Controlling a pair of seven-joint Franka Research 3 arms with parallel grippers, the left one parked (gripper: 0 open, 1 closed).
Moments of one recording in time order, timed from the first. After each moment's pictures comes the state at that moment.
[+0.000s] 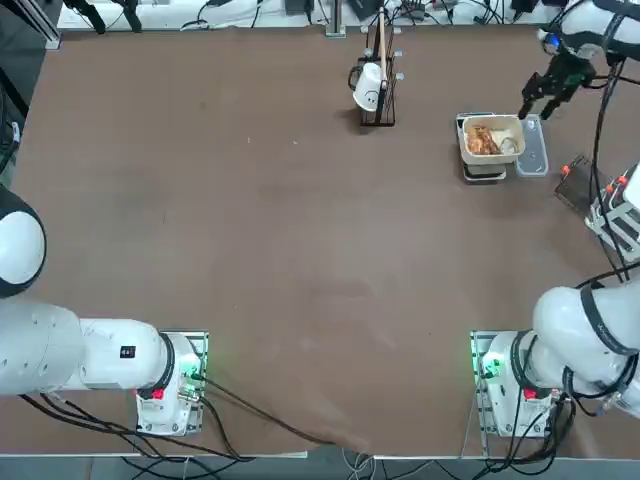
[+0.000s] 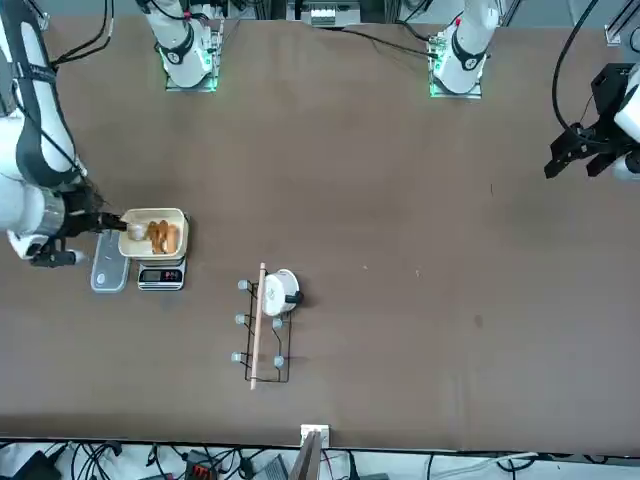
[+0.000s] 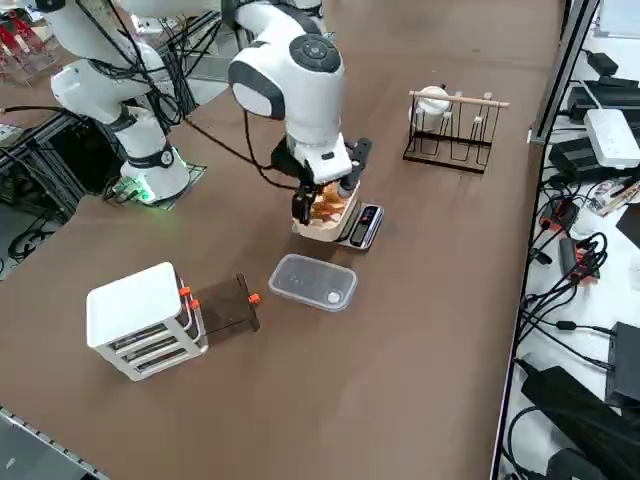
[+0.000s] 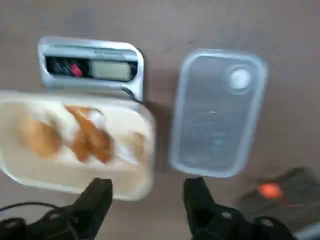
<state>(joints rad) -0.65 0.37 0.46 -1.84 -0.15 1.95 -0.30</state>
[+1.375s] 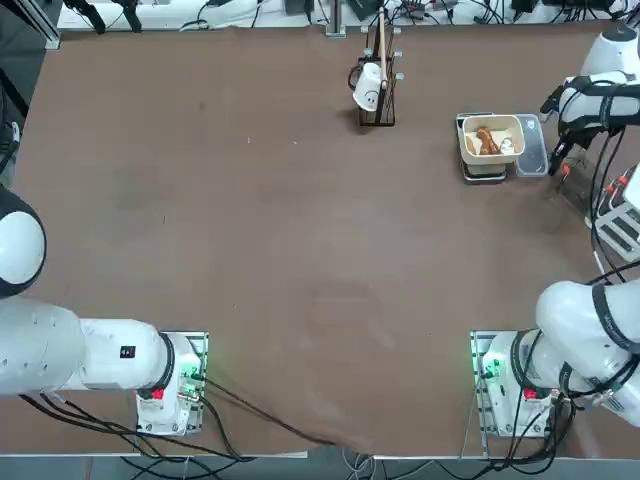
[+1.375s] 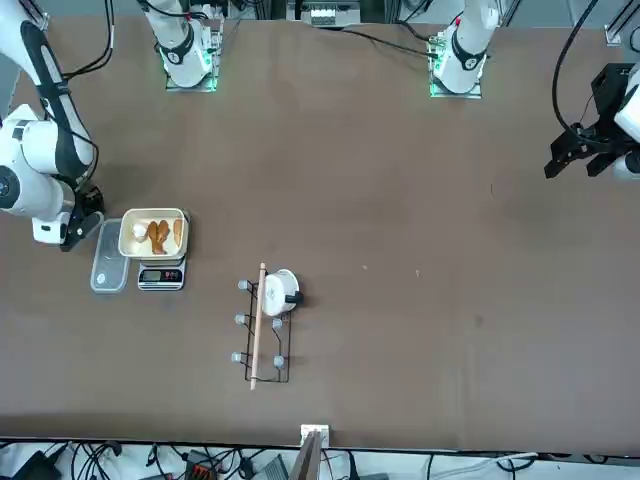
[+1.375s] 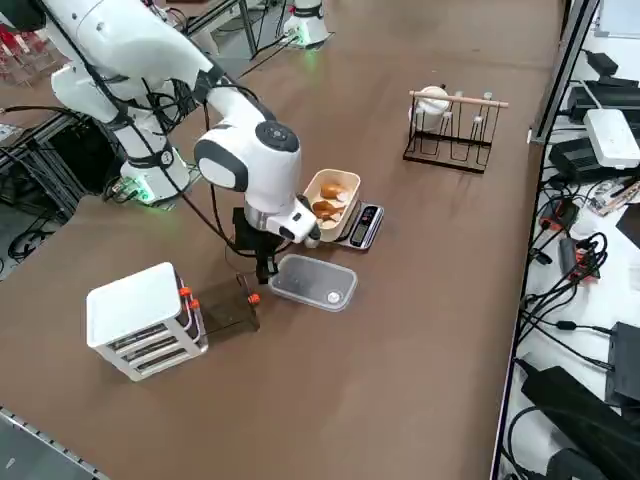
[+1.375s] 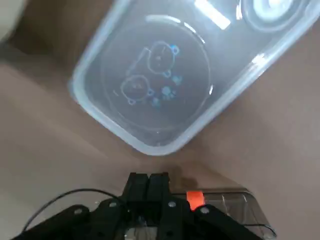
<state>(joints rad) -0.80 0.45 0.45 -2.08 -0.54 2.23 -0.68</state>
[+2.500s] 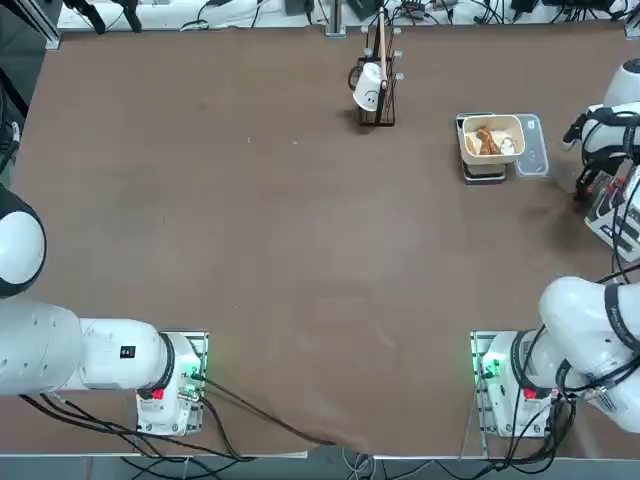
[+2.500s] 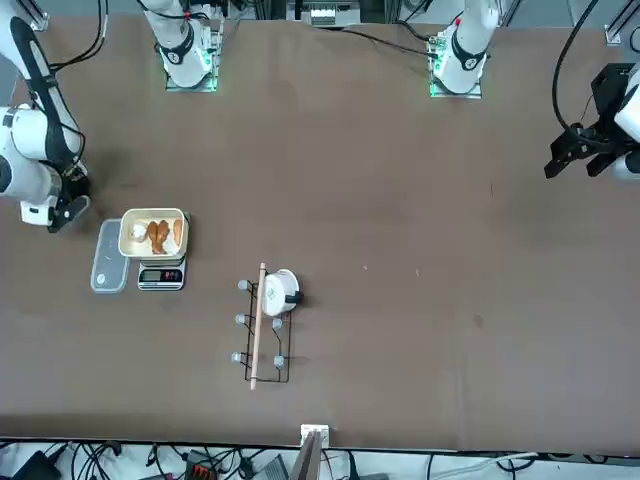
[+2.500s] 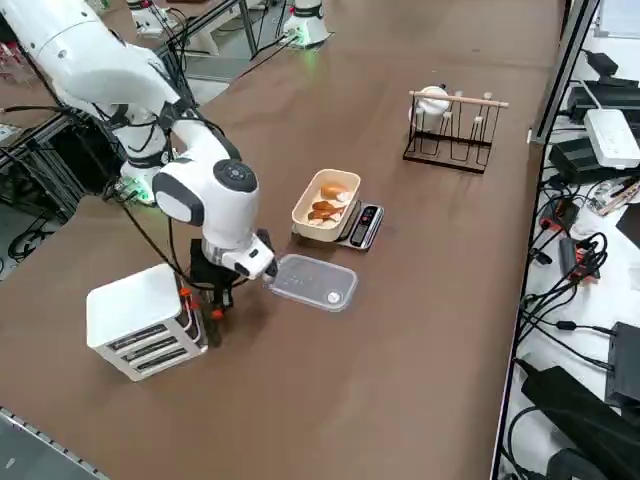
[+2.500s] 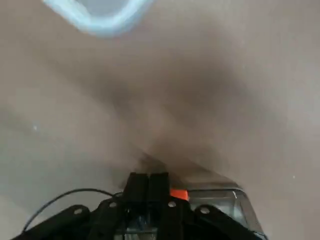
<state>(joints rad) -0.98 0.48 0.45 -2.12 -0.74 2.23 -0.69</state>
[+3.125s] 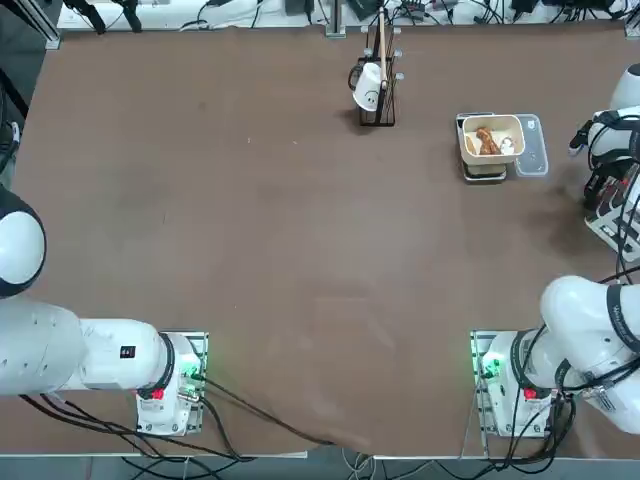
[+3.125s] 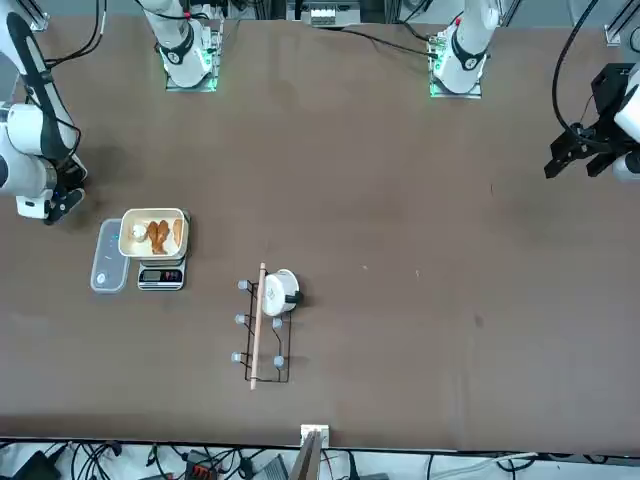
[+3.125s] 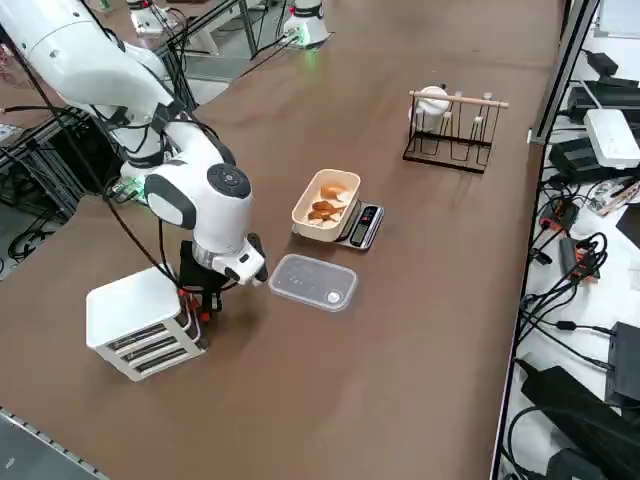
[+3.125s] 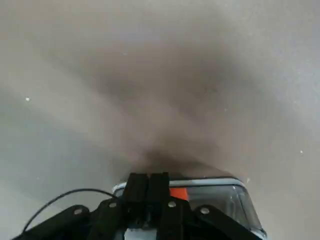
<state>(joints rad) -1.00 0.47 0.46 -2.12 -0.76 2.19 -0.69</state>
